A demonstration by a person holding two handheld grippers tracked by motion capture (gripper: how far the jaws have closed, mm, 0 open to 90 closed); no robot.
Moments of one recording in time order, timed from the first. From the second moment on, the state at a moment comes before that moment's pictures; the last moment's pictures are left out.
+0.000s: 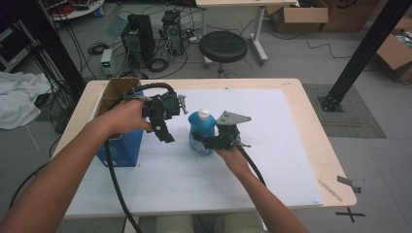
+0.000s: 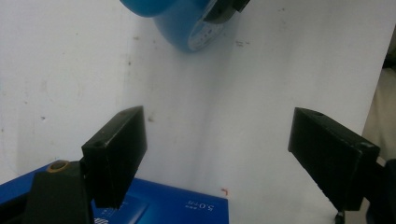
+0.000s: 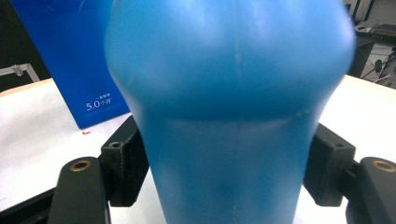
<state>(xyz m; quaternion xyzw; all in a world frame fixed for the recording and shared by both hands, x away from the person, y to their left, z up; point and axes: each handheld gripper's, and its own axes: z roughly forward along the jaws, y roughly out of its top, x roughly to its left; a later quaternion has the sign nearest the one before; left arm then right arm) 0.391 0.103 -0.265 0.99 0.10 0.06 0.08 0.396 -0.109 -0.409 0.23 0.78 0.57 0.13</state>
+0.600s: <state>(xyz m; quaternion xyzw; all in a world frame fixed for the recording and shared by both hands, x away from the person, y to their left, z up) 0.391 0.104 -0.266 0.99 0.10 0.06 0.09 0.396 -0.109 -0.407 0.23 0.77 0.58 0.13</state>
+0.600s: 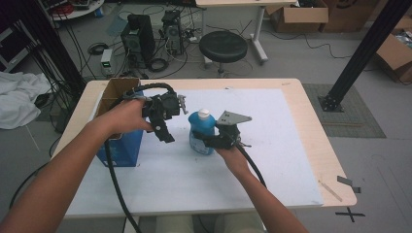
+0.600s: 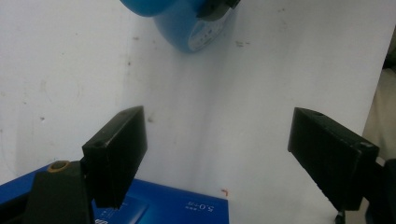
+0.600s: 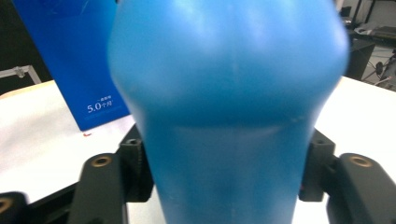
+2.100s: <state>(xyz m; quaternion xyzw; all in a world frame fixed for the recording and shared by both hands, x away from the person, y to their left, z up) 0.386 0.101 -0.267 0.99 0.09 0.06 0.08 0.369 -0.144 -0.385 0.04 0.82 0.56 0.03</state>
